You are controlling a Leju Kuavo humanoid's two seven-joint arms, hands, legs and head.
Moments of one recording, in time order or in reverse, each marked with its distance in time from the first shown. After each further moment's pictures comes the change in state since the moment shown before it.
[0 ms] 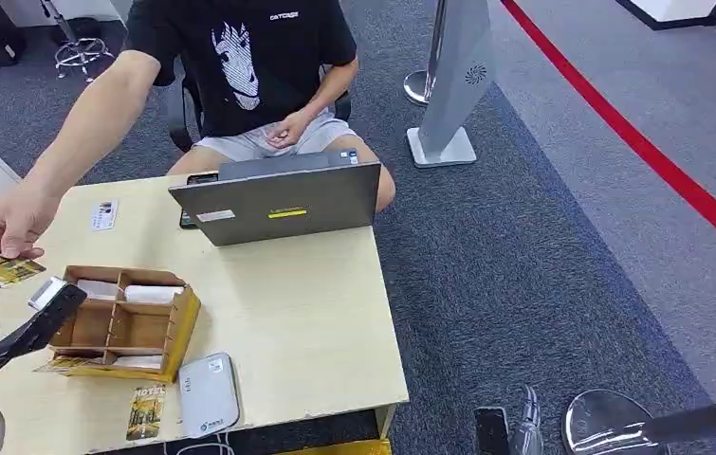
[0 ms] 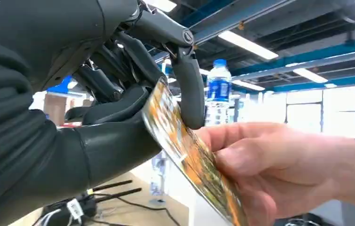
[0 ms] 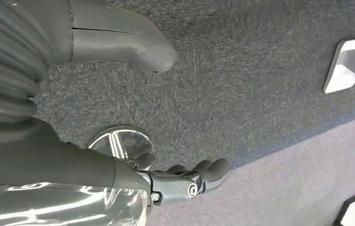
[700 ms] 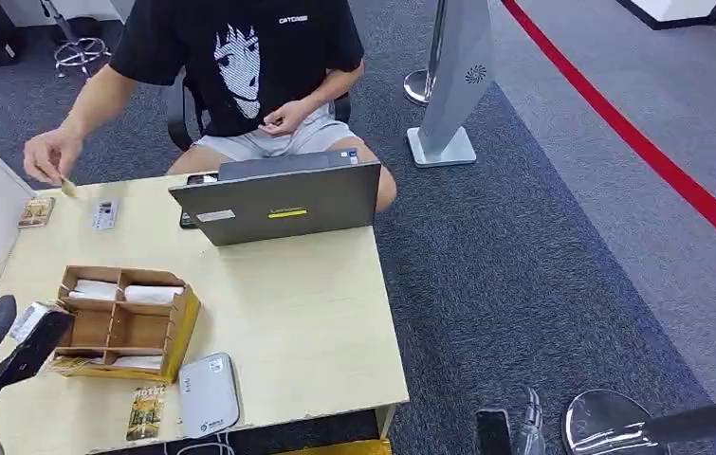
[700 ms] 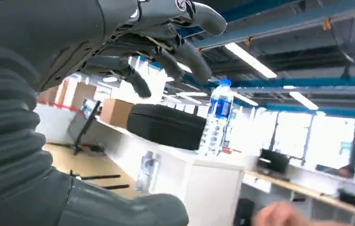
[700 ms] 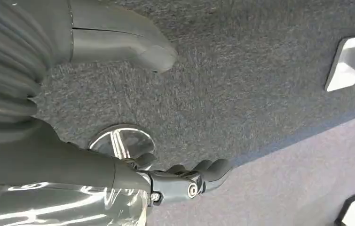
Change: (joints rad) left arm 0.144 -0.059 0.037 -0.127 0.163 0.164 -0.118; right arm 0.017 0.000 -0.008 -0.017 -0.008 0.000 0.000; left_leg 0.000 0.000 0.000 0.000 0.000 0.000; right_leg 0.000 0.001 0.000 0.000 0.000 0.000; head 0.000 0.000
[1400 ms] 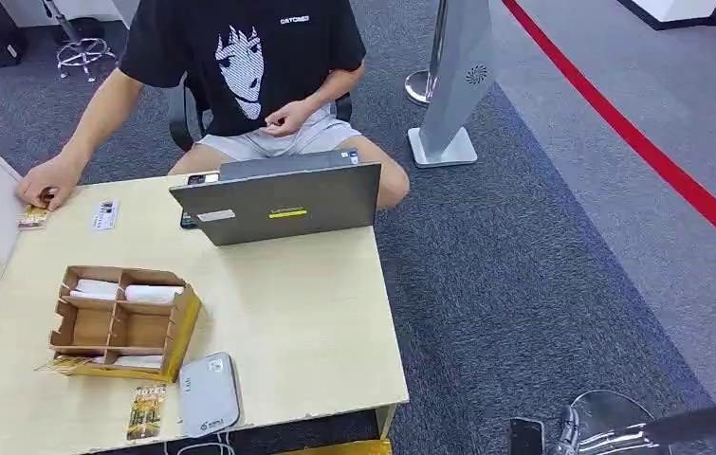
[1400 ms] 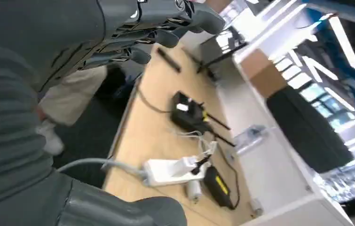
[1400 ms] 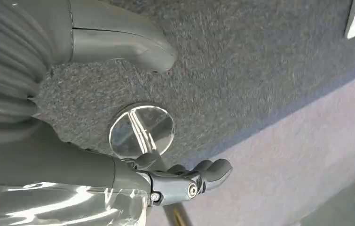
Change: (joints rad) left arm 0.476 -0.458 0.376 -0.160 0.916 0.091 -0.420; right arm 0.039 0.051 -0.167 -0.109 -0.001 0.003 0.000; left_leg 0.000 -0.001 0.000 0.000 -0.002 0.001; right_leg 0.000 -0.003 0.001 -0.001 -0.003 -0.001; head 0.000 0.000
